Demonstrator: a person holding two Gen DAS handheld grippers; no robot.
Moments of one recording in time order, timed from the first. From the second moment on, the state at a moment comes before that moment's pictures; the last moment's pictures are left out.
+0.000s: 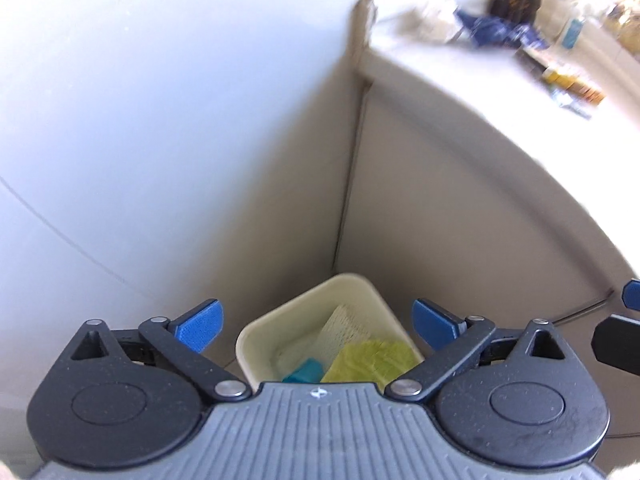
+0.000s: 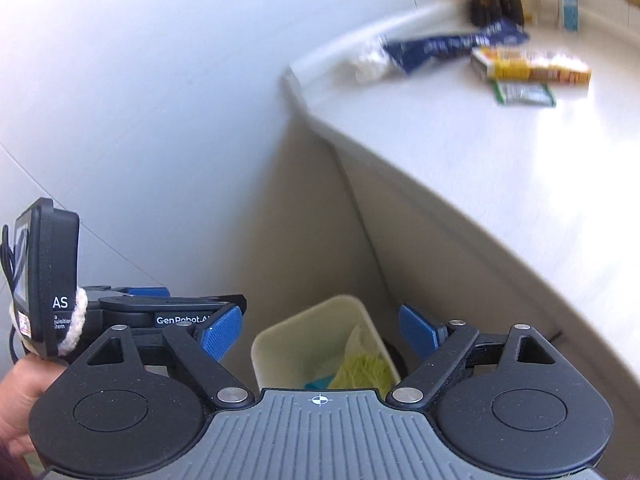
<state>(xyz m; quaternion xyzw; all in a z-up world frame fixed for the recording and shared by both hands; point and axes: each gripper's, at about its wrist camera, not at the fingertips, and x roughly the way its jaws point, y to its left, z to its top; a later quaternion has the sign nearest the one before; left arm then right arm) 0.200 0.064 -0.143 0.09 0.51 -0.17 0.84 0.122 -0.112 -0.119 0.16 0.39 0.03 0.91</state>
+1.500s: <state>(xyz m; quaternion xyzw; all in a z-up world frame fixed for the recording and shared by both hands) 0.338 -0.190 -0.104 0.28 0.29 -0.36 0.84 0.229 -0.323 -0.122 0.09 0.28 -0.08 0.95</state>
